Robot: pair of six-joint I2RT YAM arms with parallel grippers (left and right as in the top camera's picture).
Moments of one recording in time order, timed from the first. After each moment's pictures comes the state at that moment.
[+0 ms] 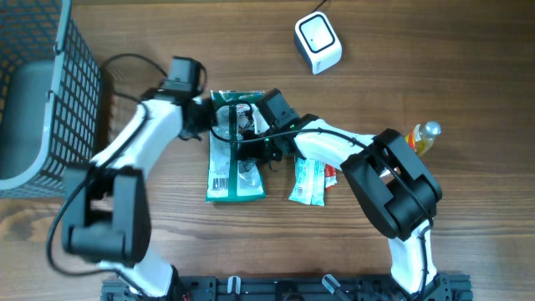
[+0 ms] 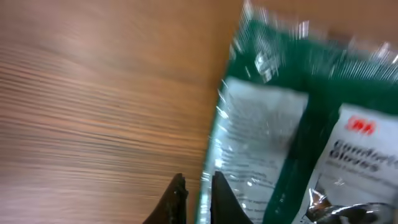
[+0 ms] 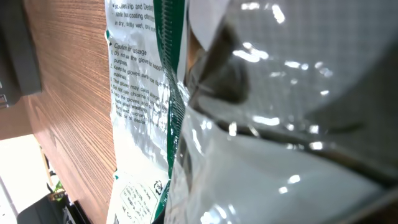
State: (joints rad) left arm -0.14 1.79 1.19 -0.62 0.01 -0.38; right arm 0.65 2.13 1.25 -0.20 -0.59 0.65
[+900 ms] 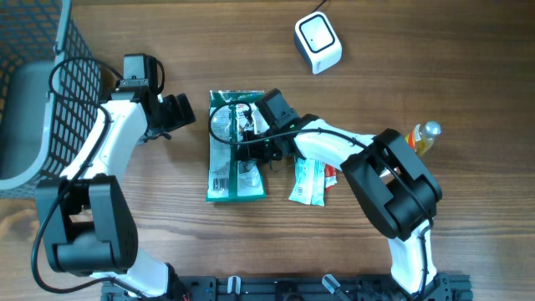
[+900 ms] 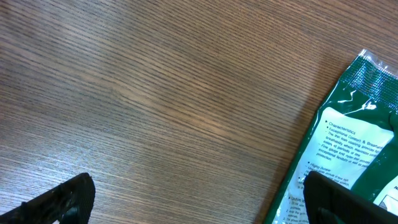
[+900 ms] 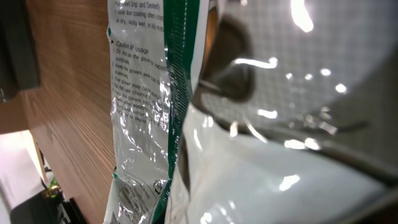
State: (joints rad) left arm 0.03 1.76 1.20 -0.73 -0.01 -0.36; right arm 0.65 2.13 1.25 -0.20 -0.59 0.61
